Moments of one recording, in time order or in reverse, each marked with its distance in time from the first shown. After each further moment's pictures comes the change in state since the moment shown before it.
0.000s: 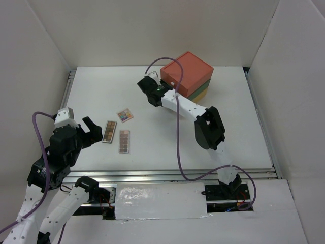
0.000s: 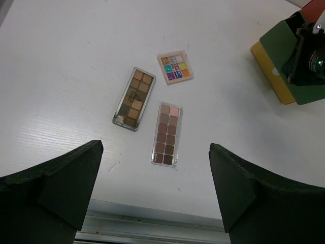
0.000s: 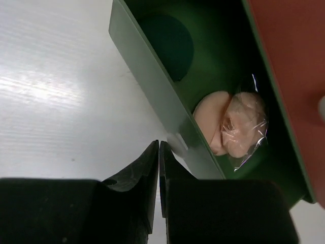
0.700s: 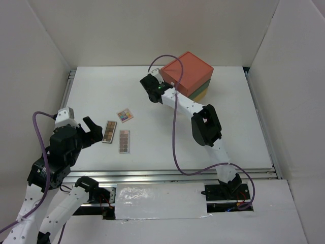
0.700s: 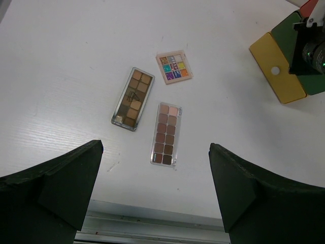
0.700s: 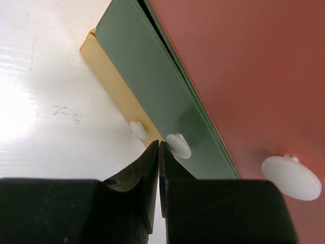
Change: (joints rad) left arm 0.000 0.002 0.000 0.004 0.007 0.002; right arm -0.056 0.101 0.071 0.034 0.189 -0.124
